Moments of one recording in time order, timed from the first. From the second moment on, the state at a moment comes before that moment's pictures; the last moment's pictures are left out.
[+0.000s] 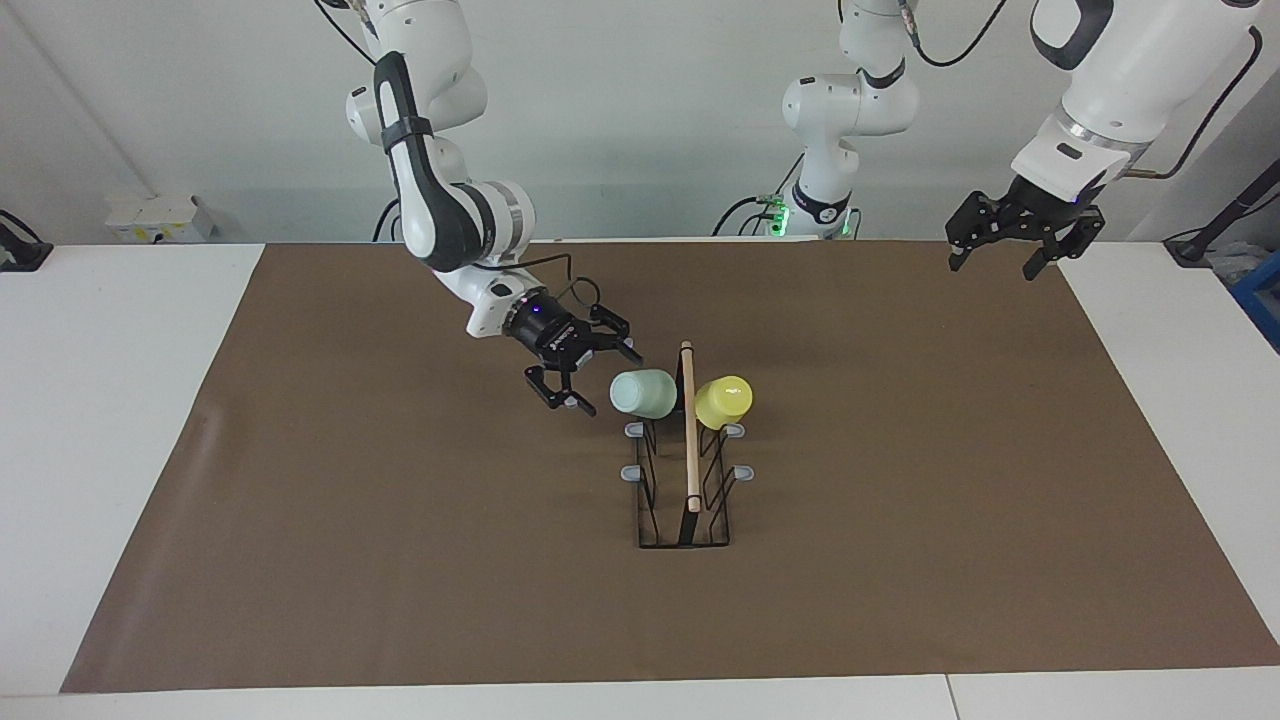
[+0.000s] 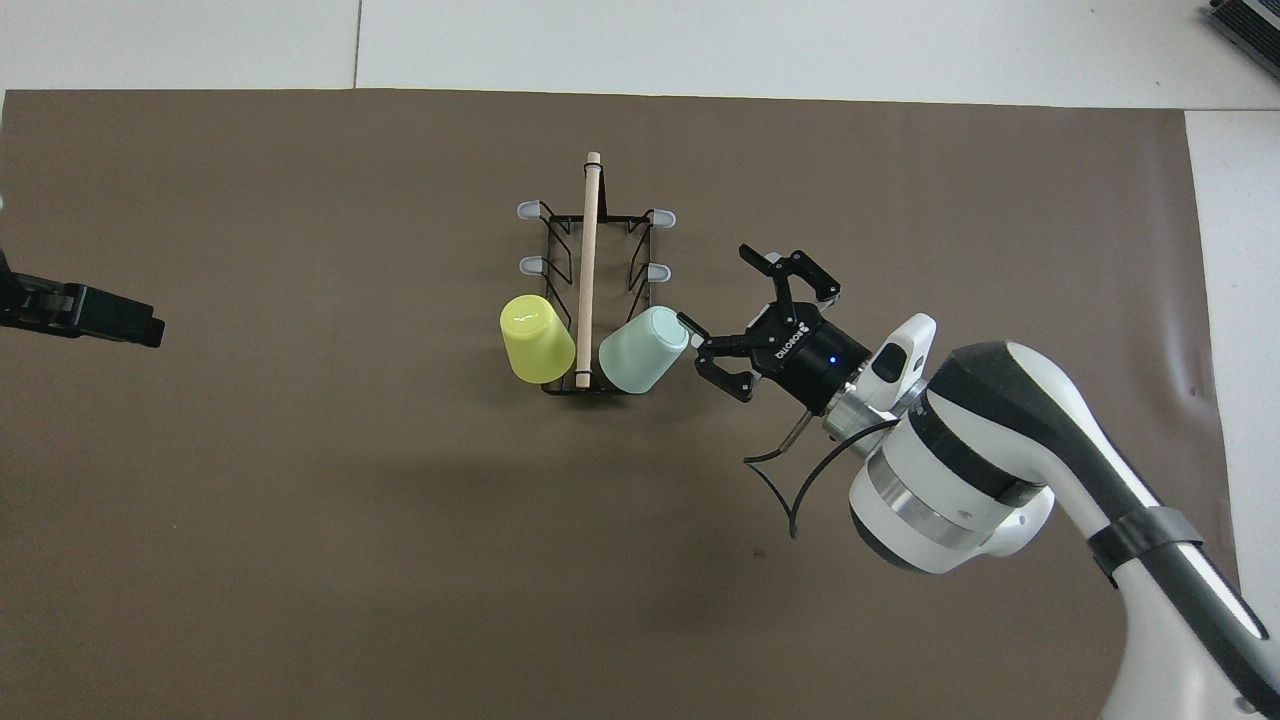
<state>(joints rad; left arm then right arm) -0.10 -0.01 0.05 -1.57 -0.05 1.56 0.16 0.41 0.10 -0.01 -2.14 2.27 2.62 -2.51</state>
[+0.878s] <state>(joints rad) -0.10 -0.01 0.05 -1.57 -0.05 1.56 0.16 0.11 0.15 -0.02 -2.11 1.01 2.66 -2.07</state>
